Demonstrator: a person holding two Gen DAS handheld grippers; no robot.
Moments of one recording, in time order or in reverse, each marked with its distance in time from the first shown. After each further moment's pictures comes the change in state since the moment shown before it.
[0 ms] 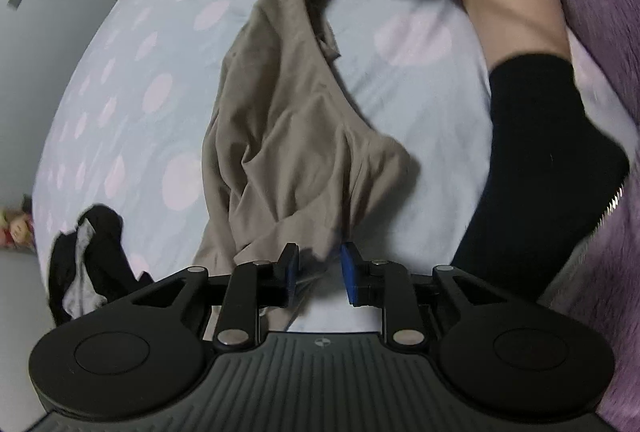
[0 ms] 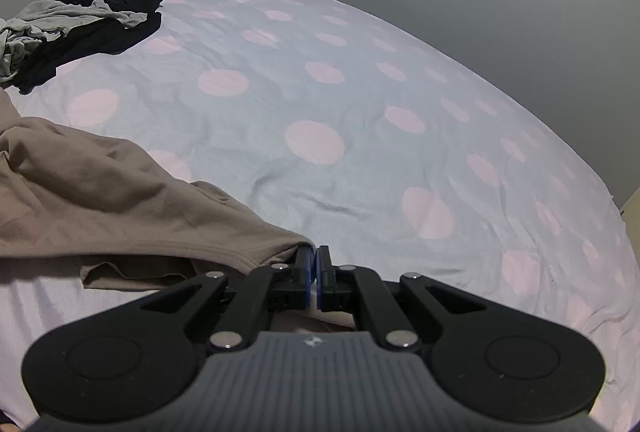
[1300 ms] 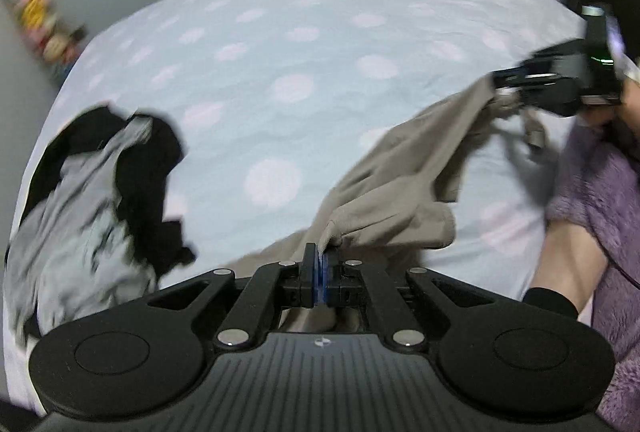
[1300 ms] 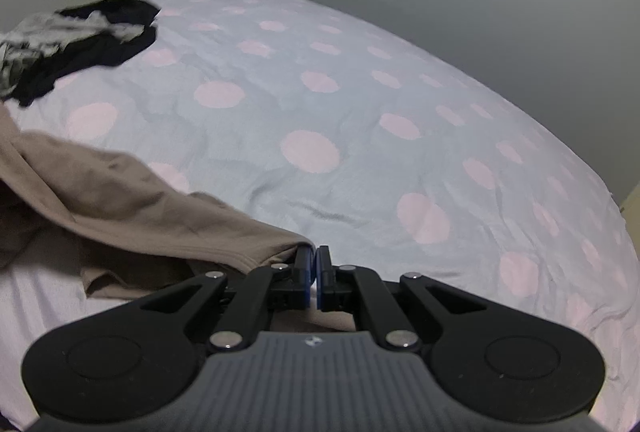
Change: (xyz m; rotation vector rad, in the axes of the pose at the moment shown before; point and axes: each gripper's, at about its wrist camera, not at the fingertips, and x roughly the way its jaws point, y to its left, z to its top) left arm -0.038 0.119 -0.029 -0.784 -0.111 -0.048; right arm -0.009 -0.009 0.001 0.077 -0.045 -0.015
